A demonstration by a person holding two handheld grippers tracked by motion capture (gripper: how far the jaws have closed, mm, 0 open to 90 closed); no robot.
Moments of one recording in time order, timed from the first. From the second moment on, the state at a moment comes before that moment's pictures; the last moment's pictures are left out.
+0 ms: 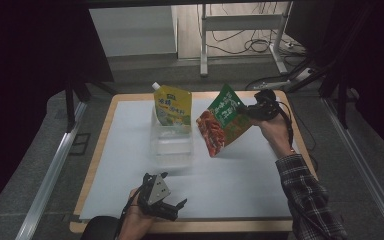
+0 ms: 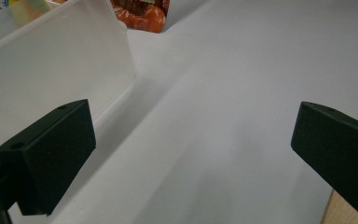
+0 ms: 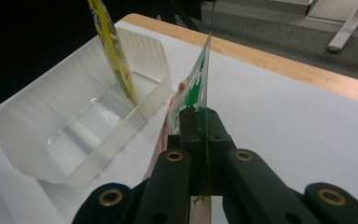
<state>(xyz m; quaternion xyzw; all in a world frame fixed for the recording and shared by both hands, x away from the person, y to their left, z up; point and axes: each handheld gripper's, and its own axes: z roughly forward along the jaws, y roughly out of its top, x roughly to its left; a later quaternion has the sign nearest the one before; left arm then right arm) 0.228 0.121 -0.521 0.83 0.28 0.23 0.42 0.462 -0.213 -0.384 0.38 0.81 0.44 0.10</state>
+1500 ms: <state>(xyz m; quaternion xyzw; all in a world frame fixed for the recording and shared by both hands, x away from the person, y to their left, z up) 0.227 0.123 -0.518 0.83 0.28 0.24 0.43 0.447 -0.190 -0.318 0.26 0.84 0.47 0.11</state>
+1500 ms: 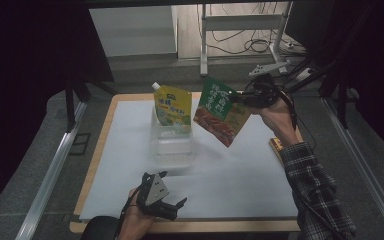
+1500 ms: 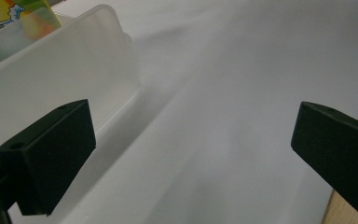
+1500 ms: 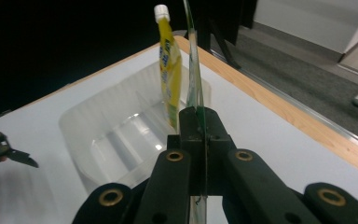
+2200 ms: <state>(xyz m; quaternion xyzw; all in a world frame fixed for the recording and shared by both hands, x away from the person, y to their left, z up) 0.227 0.123 -0.518 0.82 0.27 0.24 0.43 0.441 -0.176 -0.298 0.23 0.85 0.47 0.08</state>
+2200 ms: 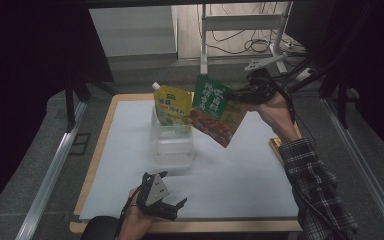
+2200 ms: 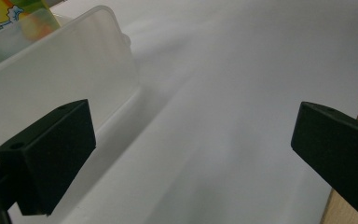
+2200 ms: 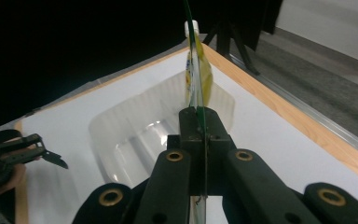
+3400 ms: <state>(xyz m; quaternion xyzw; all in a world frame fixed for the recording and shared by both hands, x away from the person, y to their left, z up) 0.226 0.123 -0.517 0.83 0.27 0.23 0.43 0.468 -0.091 -0.306 0.17 0.86 0.48 0.04</state>
